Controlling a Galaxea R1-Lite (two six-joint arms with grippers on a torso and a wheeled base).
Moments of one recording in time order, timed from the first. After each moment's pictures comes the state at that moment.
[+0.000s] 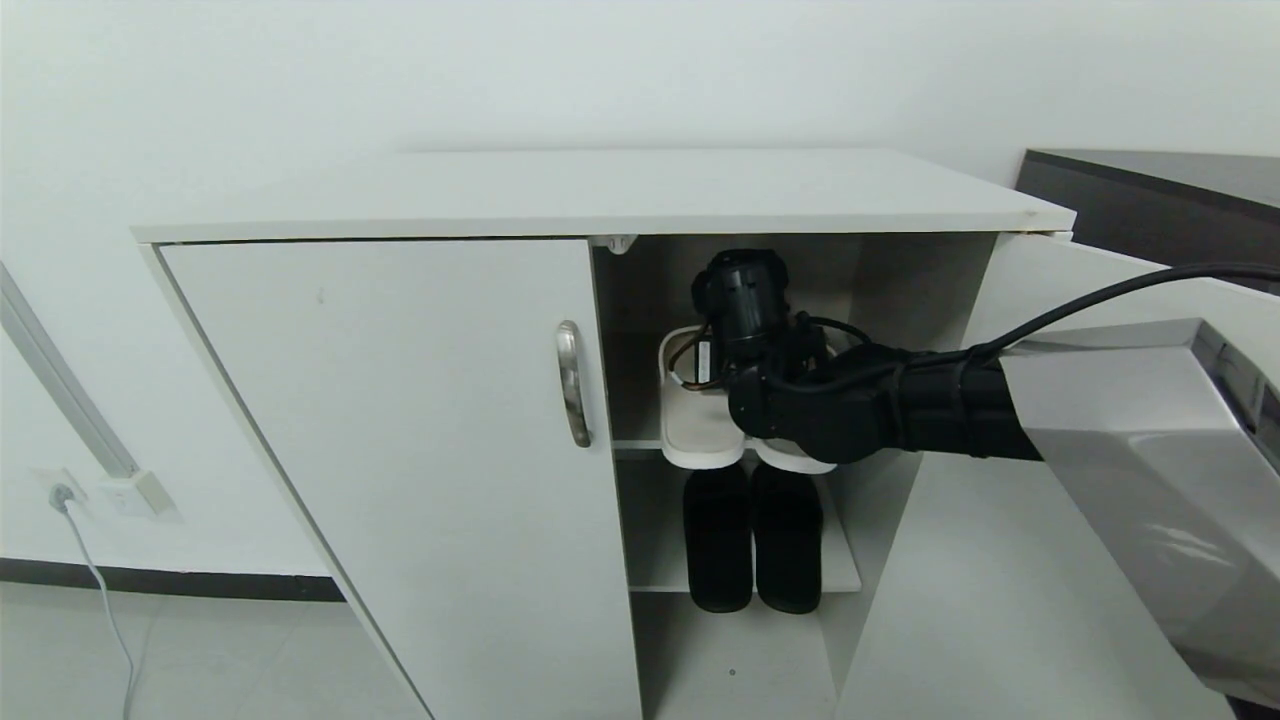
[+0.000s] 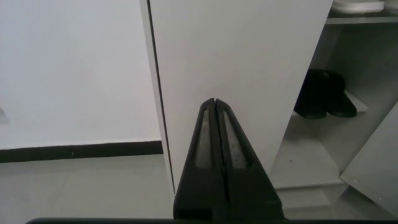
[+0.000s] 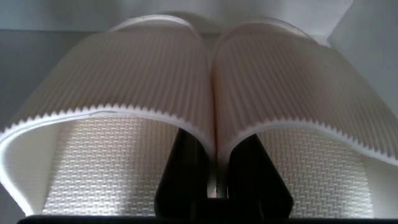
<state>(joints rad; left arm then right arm) 0.00 0.00 0.00 0.00 -0.04 0.00 0.72 2.31 -1.92 -0.12 -0.73 0.22</state>
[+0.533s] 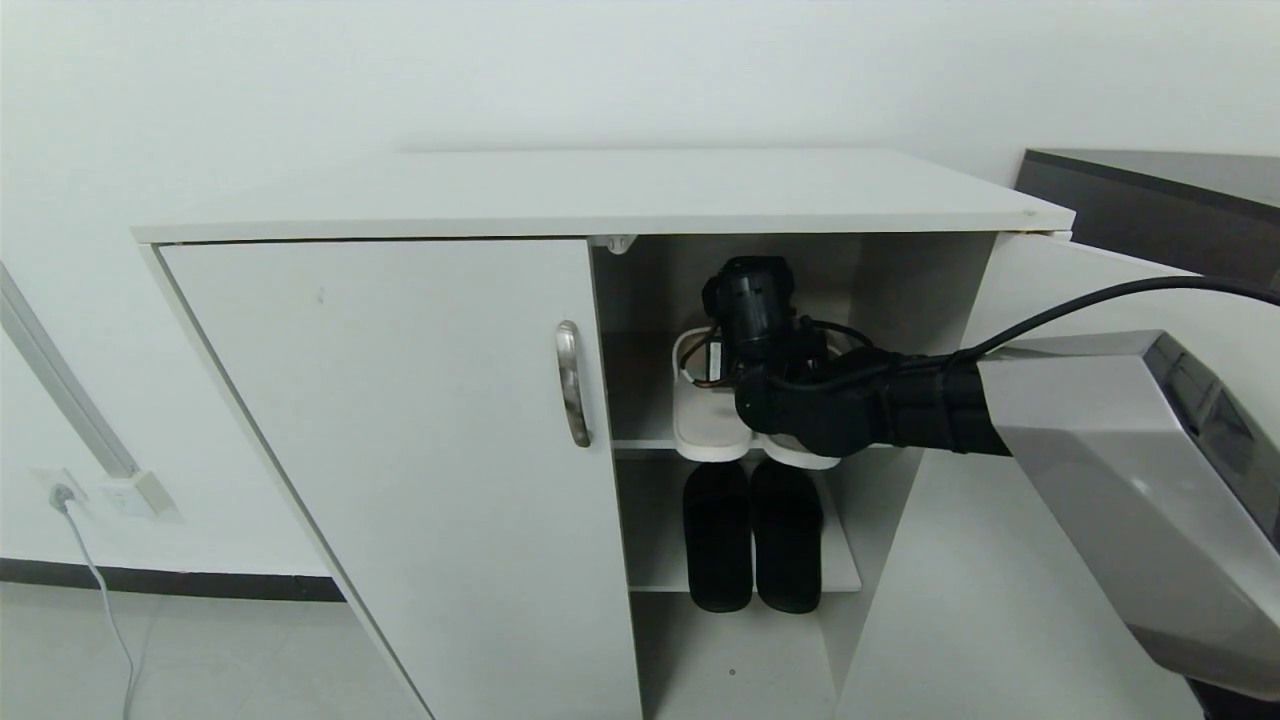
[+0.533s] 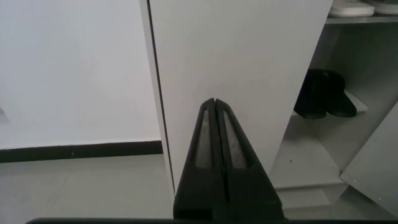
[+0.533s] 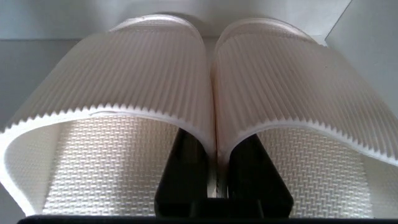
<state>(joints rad) 0.00 0.00 0.00 0.00 -0.04 0.00 0.69 2.36 -1.97 -0.11 -0.73 0.22</state>
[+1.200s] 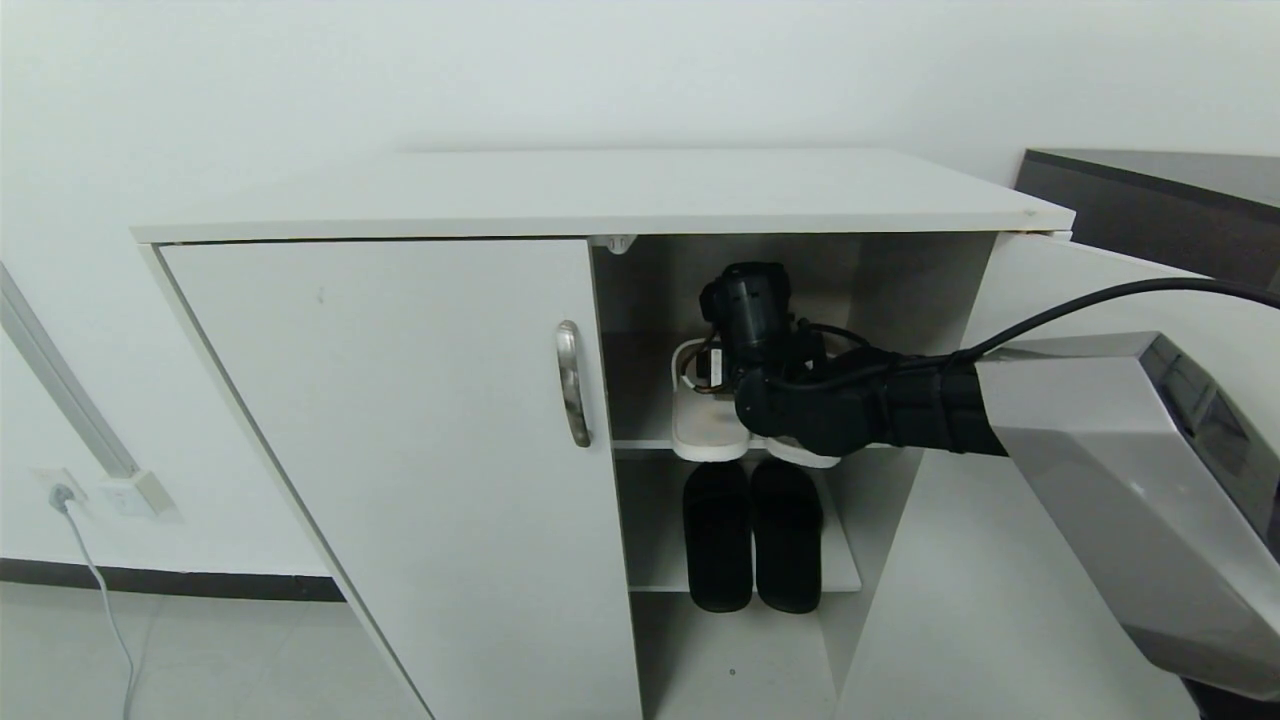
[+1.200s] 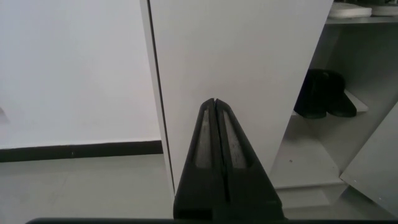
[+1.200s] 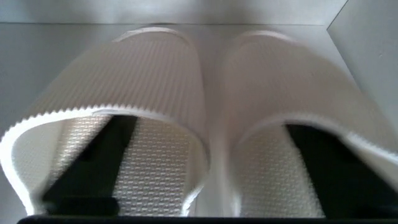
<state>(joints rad) 0.00 0.00 0.00 0.00 -0.04 0.00 0.69 2.37 -1.98 -0.06 -0.73 0.23</state>
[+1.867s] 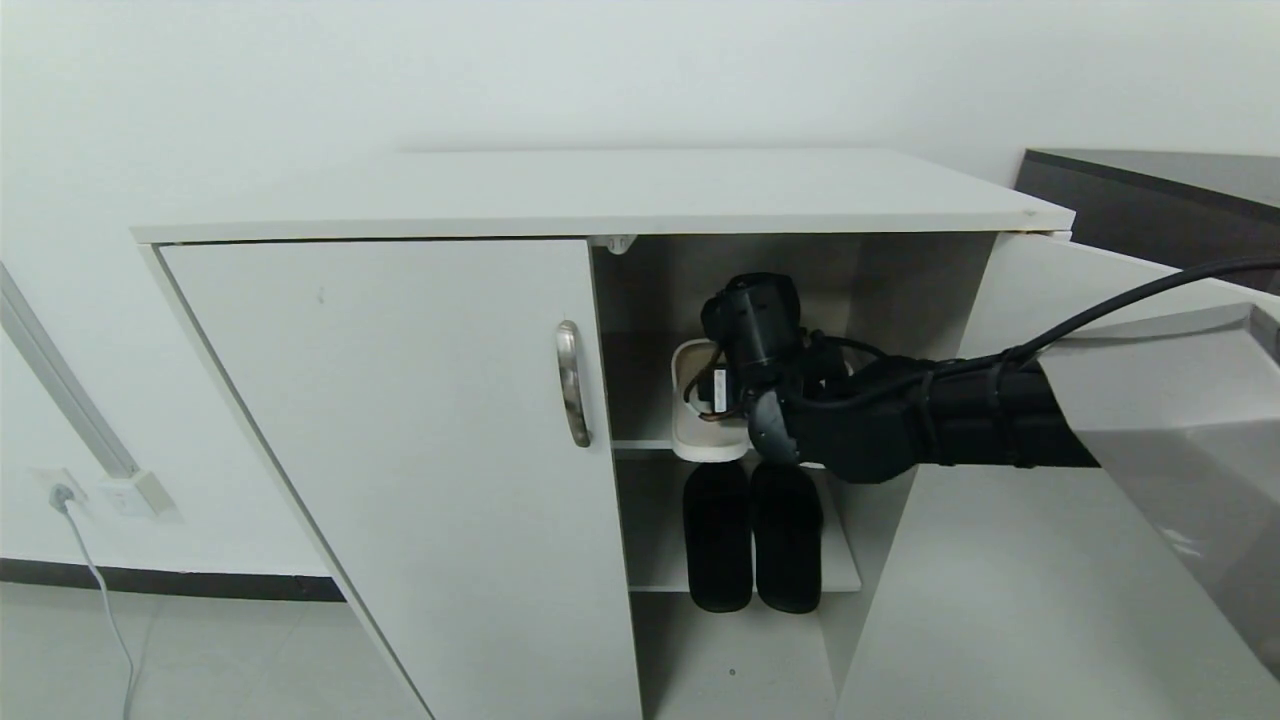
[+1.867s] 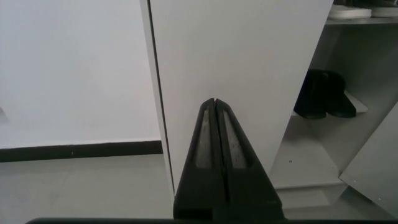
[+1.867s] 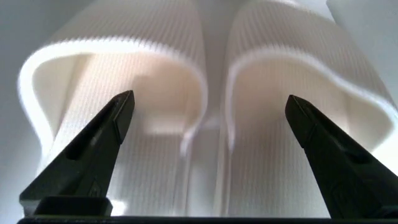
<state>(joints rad) 0.00 0.00 0.00 0.00 -0.04 0.00 0.74 2.21 -1.73 -0.08 -0.73 0.28</state>
